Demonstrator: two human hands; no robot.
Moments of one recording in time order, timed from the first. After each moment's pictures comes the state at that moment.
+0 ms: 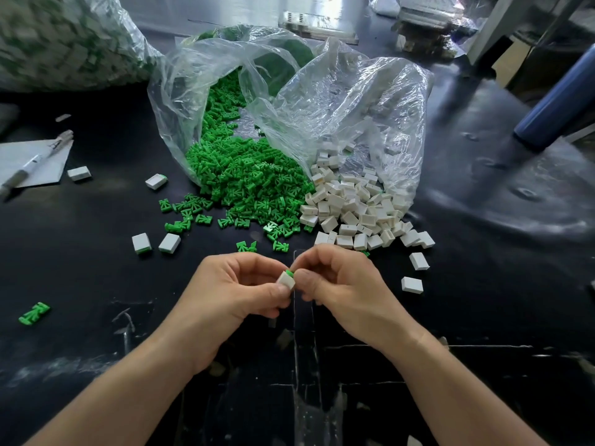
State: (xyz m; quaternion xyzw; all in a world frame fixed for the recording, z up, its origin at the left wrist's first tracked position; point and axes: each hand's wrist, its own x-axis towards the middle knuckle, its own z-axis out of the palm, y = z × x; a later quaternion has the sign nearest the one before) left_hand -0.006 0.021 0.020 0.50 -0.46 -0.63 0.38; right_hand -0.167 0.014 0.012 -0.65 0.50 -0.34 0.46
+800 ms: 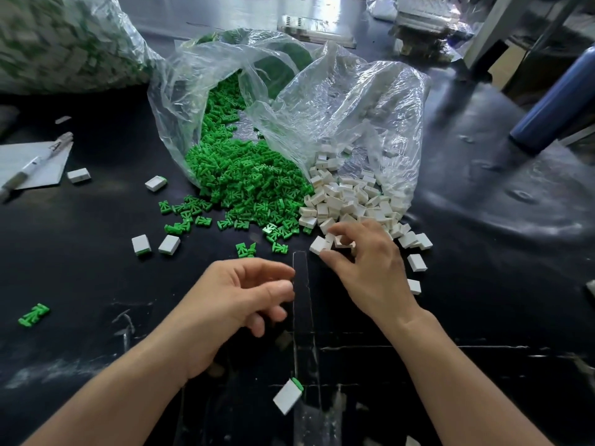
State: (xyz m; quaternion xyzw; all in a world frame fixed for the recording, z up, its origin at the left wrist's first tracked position) left_hand -0.005 0.020 0.019 0.49 -0.45 -0.66 0.34; right_hand -0.187 -0.010 -0.002 -0.68 0.64 -0.31 0.14
